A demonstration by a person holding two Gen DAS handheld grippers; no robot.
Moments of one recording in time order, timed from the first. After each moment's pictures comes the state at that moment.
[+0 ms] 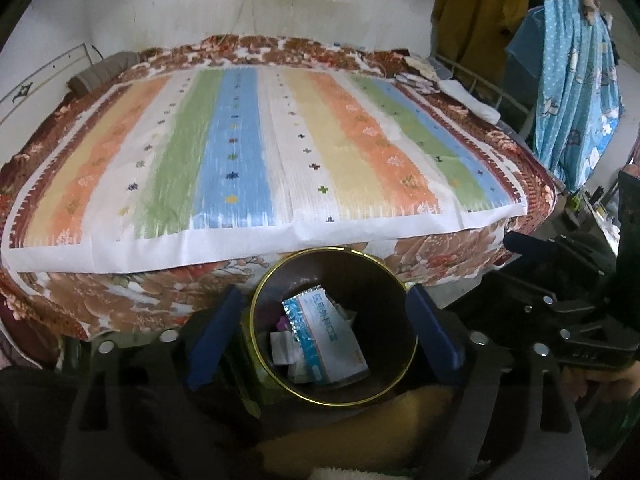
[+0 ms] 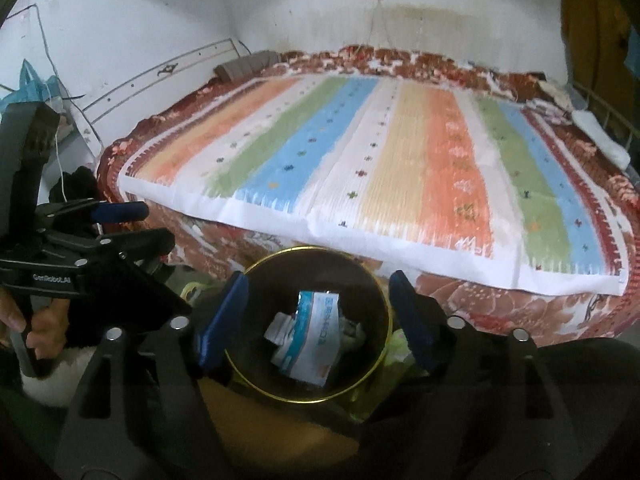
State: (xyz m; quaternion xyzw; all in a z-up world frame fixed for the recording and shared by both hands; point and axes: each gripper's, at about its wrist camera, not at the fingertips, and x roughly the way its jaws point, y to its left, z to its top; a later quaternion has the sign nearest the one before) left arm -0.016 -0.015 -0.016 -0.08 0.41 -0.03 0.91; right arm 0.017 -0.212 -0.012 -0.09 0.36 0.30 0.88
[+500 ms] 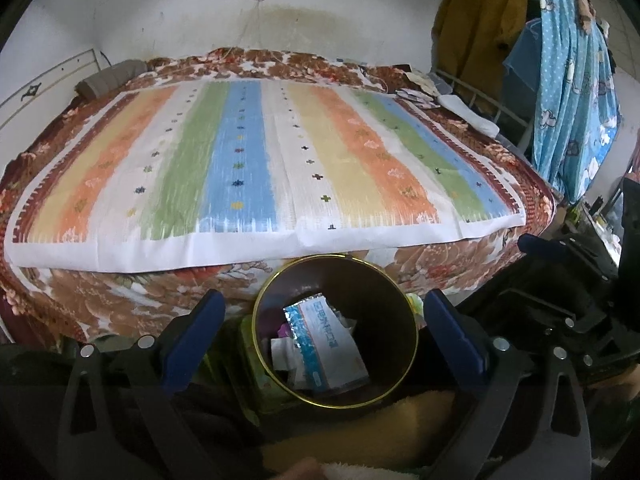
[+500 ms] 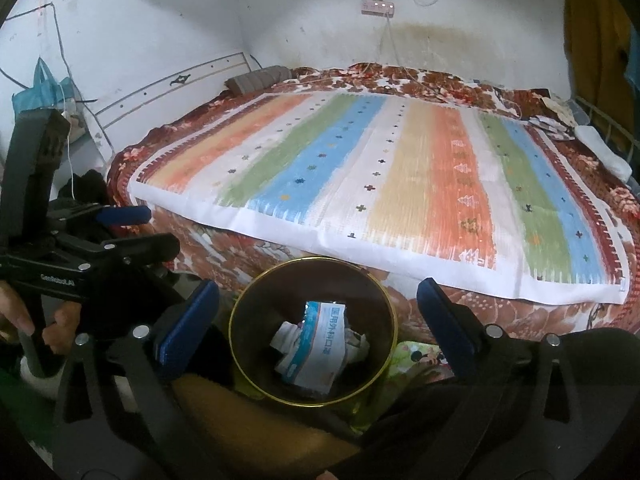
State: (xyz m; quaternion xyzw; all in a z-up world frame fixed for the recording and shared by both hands) left arm -0.029 -0.013 -0.018 -0.09 0.39 -0.02 0.92; right arm 0.000 -0.216 -0.009 -0.08 0.34 0.32 0.88
